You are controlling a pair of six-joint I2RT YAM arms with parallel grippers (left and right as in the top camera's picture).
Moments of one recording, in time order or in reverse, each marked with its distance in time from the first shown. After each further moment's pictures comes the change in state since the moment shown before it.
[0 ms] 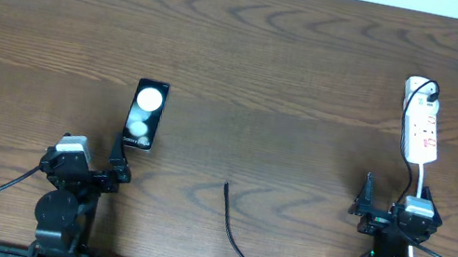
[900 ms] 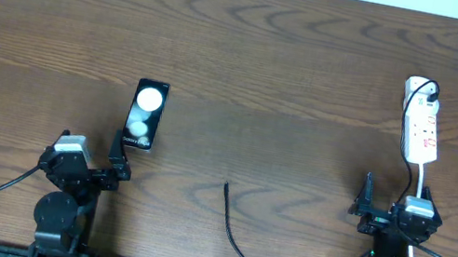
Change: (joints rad) left arm 0.000 0.000 -0.008 0.059 0.000 0.002; right arm 0.000 0.000 0.000 0.000 0.000 0.000
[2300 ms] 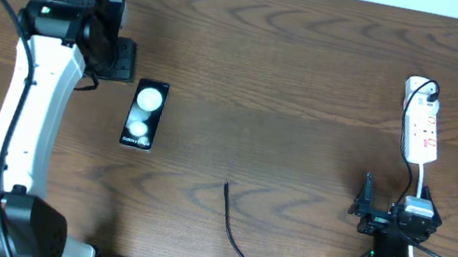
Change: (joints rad) left arm 0.000 1.621 1.489 -0.959 0.101 0.103; right arm -0.002 0.000 0.000 0.000 -0.007 0.000
